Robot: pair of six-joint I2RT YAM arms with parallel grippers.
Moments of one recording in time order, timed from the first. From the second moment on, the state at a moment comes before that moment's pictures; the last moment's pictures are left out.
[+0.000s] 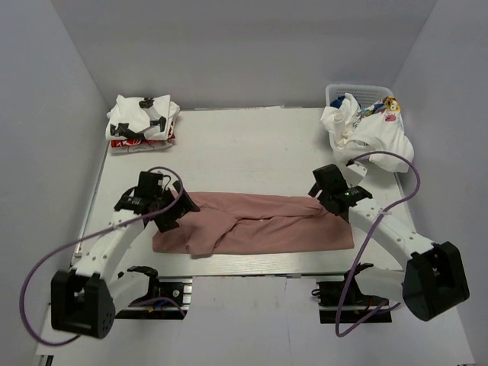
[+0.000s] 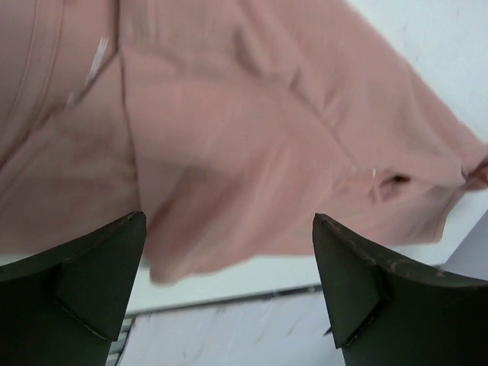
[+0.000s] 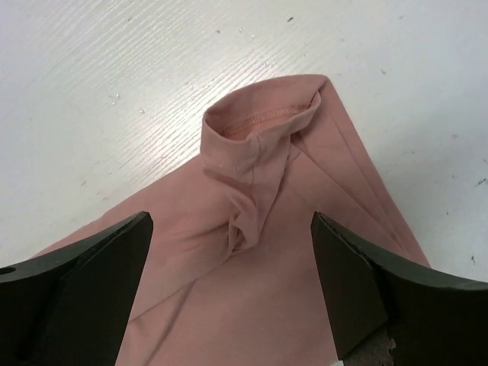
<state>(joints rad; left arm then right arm) -0.18 0.99 0.66 -0.68 0.22 -0.75 0.48 1.16 0.73 -0.56 0.57 0.91</state>
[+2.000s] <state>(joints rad) -0.09 1.55 0.84 -0.44 0.13 -0.80 0.12 1.05 0.60 -0.26 0.10 0.51</state>
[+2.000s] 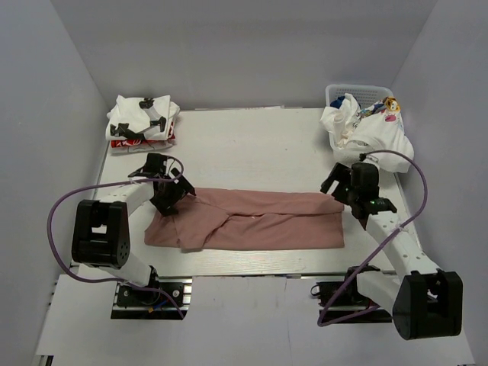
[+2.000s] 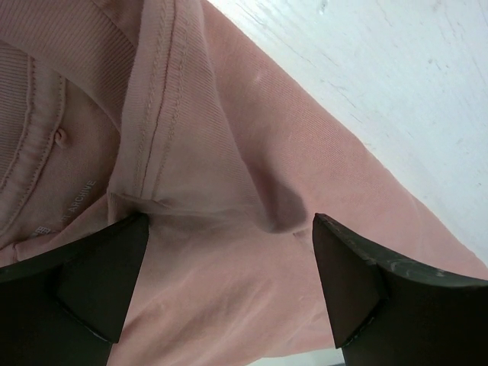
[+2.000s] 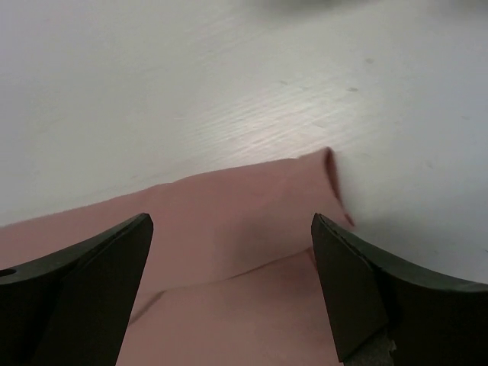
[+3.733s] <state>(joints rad) -0.32 2.77 2.46 -0.10 0.49 -0.72 1.14 1.17 0.72 -0.43 -0.28 0.57</state>
